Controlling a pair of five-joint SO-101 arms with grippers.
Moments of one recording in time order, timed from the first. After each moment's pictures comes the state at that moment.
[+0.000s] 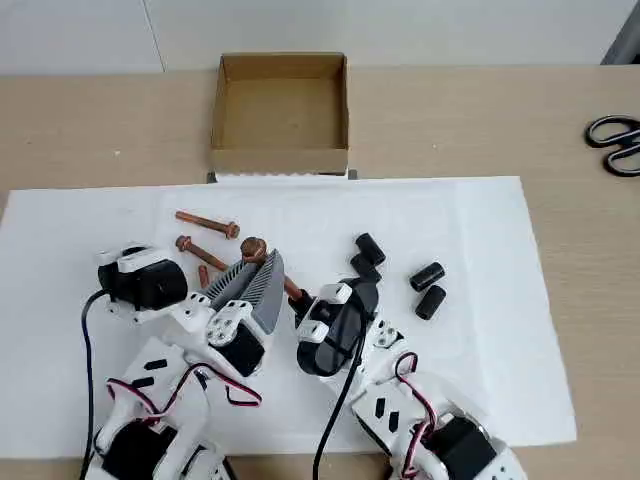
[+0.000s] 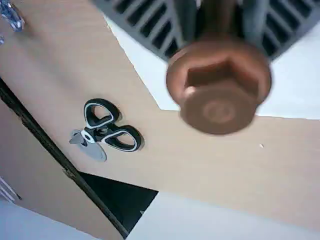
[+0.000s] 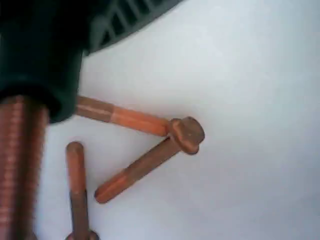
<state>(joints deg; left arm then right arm) 25.1 -103.3 78.3 45.1 37.2 -43.9 -102.9 82.4 52.6 8.0</state>
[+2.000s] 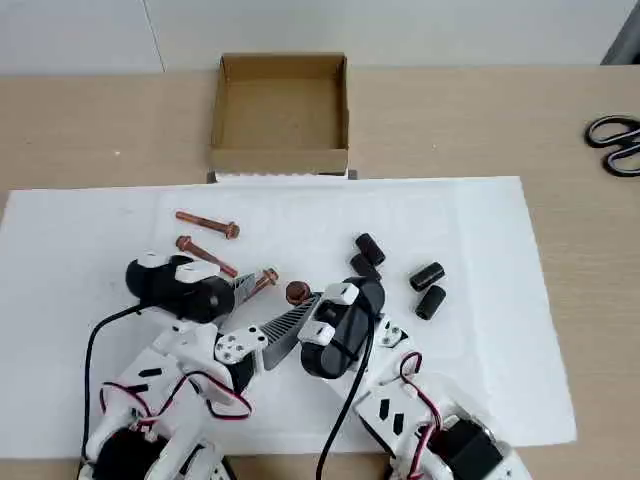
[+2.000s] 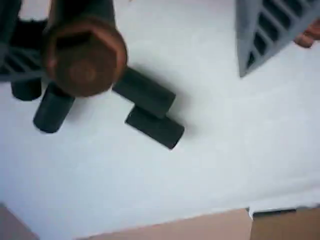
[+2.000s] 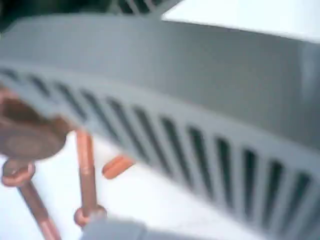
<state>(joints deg) 23.5 -103.5 73.9 62.9 16.1 -43.9 -102.9 79.5 52.7 8.0</state>
